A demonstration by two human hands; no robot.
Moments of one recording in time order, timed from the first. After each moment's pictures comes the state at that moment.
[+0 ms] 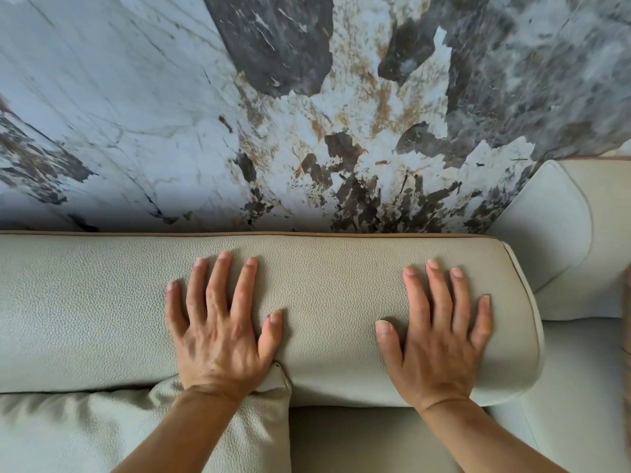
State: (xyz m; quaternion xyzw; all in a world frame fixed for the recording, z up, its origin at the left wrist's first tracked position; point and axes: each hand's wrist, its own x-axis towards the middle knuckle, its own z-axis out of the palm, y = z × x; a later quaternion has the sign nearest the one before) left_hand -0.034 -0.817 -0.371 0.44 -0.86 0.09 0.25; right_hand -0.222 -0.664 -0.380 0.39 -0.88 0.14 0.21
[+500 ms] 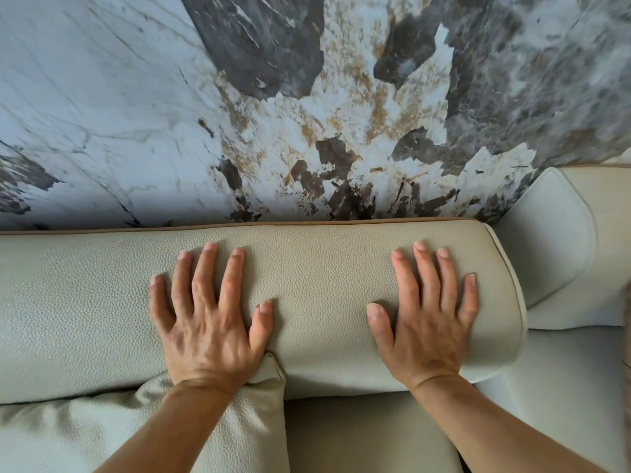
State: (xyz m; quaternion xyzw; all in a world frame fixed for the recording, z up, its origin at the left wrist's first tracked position) left_hand -0.062 -0.849 -0.378 0.45 -0.84 0.10 0.28; right_hand -0.258 -0.704 -0.383 0.41 -0.88 0.14 0.22
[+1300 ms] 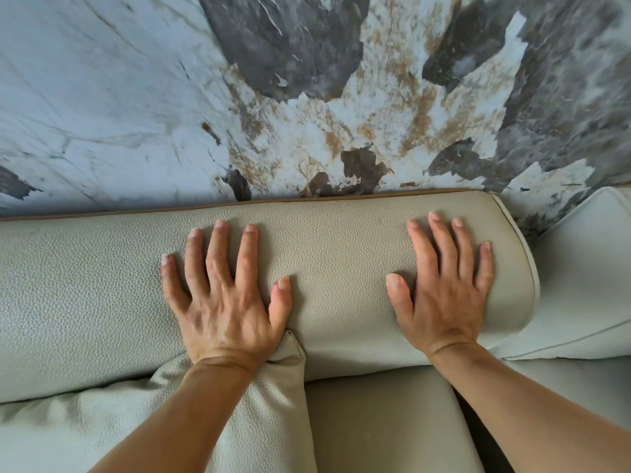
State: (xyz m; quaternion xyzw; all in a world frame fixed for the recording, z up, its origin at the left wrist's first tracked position) left_hand -0.108 -0.908 -0.385 0.48 -0.82 0.11 0.29; right_hand -0.316 -0.780 -0.390 0.43 -0.86 0.15 0.25
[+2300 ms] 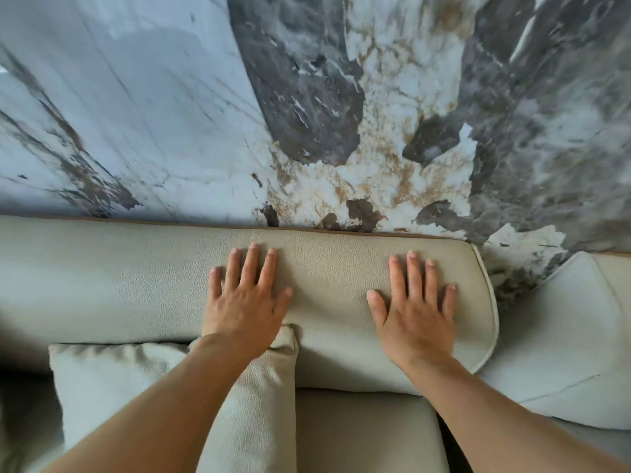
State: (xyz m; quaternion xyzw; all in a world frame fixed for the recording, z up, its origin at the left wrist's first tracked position) left_hand -0.097 -0.884 -0.328 0.50 -0.86 -0.04 0.02; right_hand -0.305 -0.767 -0.344 0.46 -0.89 0.02 0.04
